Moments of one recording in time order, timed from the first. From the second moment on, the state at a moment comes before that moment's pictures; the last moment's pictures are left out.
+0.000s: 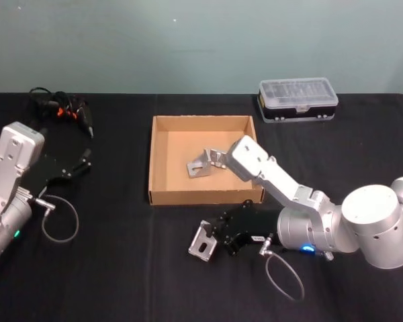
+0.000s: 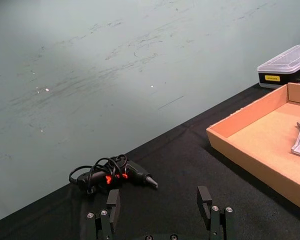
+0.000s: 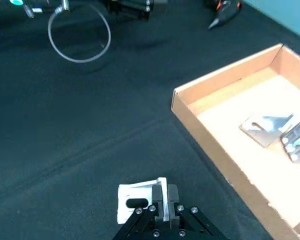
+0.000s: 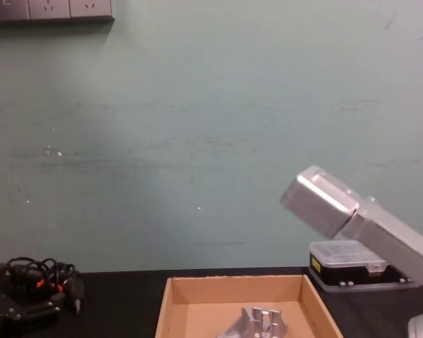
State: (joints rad) left arm -0.20 0.60 0.45 -1.41 -0.25 -0.12 0.03; right arm 0.39 0.53 -0.67 -1.62 0.24 0.53 0.54
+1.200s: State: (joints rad) left arm -0.20 0.60 0.45 -1.41 -0.25 -0.12 0.03; right arm 0.55 0.38 -0.51 -1.36 0.17 0.42 0.41
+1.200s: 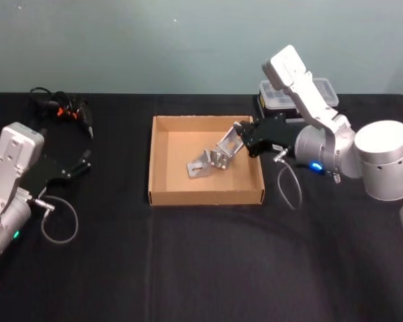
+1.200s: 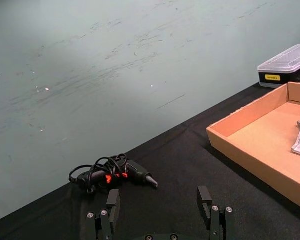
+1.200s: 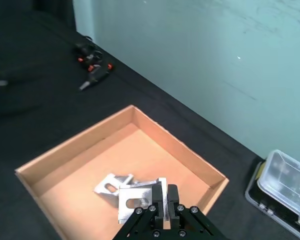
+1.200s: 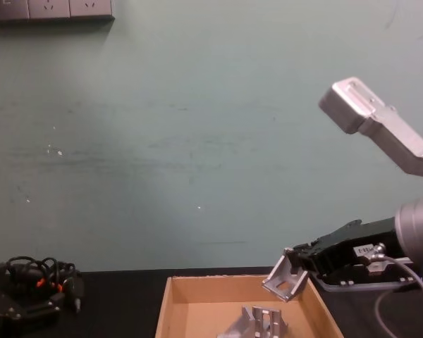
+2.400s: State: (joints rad) left arm -0.20 0.60 0.45 -1.41 -0.25 -0.12 0.03; right arm 0.69 0.21 -0.49 -1.02 0.06 0.39 0.37
